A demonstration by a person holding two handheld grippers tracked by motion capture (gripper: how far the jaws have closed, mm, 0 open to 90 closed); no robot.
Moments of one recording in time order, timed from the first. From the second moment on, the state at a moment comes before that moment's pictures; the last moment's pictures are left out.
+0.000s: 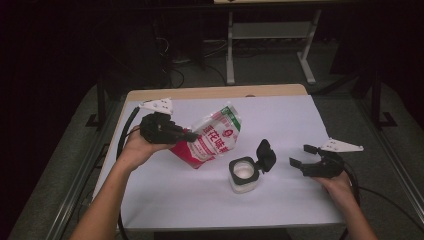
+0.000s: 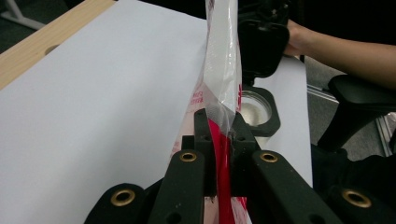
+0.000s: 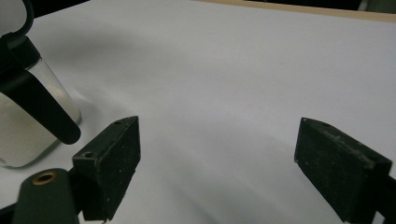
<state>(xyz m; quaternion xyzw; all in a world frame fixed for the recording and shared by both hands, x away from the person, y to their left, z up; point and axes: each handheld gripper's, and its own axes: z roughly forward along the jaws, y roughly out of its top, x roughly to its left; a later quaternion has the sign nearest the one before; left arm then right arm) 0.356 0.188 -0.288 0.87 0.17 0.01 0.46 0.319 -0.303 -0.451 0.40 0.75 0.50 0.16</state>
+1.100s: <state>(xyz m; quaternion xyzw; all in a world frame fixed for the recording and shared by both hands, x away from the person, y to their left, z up) 0.387 0.207 -0.323 0.87 0.23 0.01 0.43 0.320 -0.305 -0.452 0.40 0.75 0.50 0.16</state>
